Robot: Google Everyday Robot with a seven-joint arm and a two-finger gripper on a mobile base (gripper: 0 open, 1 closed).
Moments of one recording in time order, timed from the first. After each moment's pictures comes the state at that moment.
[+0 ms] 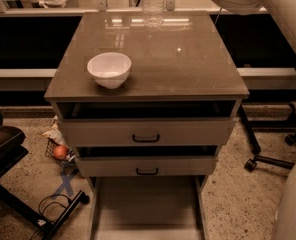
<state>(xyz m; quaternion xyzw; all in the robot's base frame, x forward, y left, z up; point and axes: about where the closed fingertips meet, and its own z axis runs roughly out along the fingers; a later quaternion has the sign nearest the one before) 0.771 -0.019 1.106 -0.27 0.65 0.29 0.65</state>
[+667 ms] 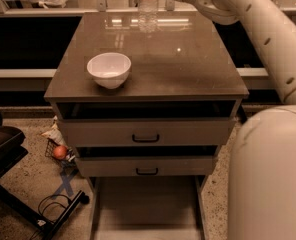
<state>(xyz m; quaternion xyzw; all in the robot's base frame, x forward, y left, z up) 0.835 -0.010 1.062 -0.26 0.65 0.32 0.64</state>
